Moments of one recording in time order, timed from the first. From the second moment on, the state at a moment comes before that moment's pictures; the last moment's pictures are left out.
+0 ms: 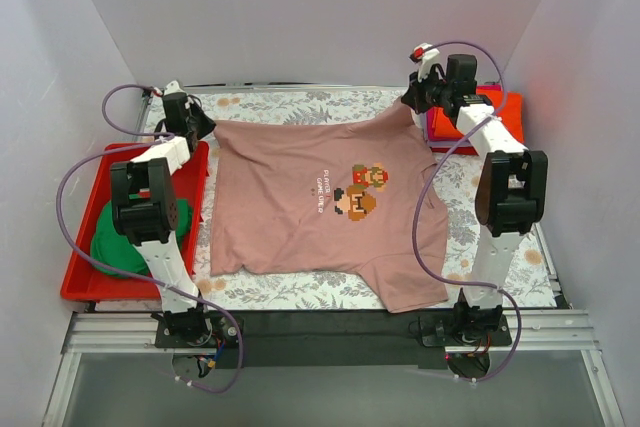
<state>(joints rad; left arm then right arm) 0.10 1.96 1.31 0.17 0.07 -0.51 0.08 2.00 1.66 -0.16 -0.56 -0.29</state>
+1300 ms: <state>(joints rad) 0.10 1.72 1.05 0.33 0.14 -0.47 0.08 1.52 1.15 -0.06 -0.59 -0.26</state>
